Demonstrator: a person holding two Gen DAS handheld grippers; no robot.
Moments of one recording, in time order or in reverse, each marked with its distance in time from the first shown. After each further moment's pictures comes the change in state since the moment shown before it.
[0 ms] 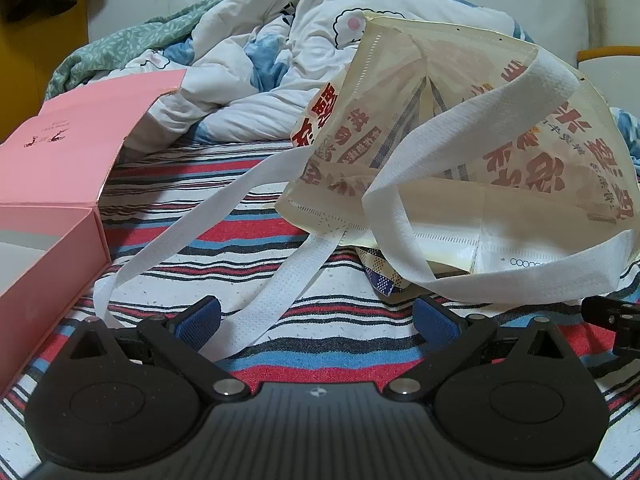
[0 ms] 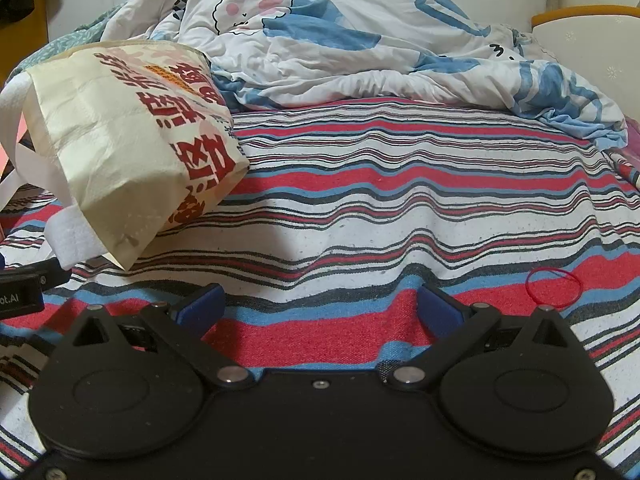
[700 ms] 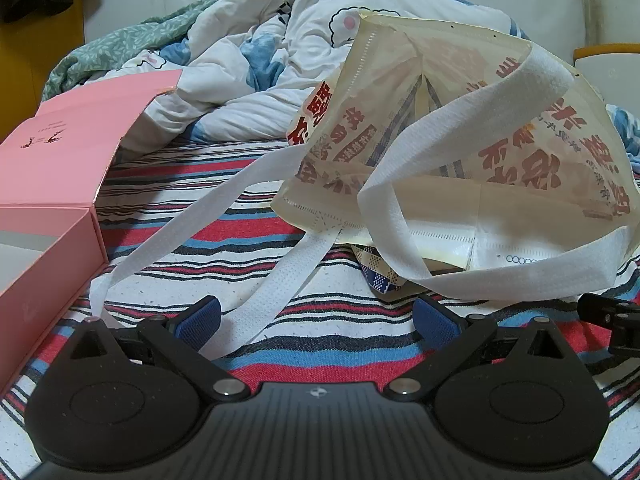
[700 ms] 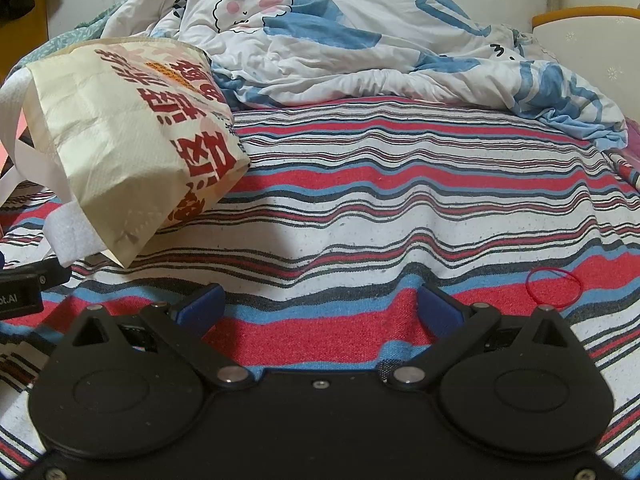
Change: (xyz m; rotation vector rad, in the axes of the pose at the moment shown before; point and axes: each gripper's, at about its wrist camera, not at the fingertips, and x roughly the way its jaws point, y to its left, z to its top) left arm -0.002 -0.001 0.001 0.000 0.004 -0.012; right arm 0.000 0.000 0.000 -0.001 0.003 -0.003
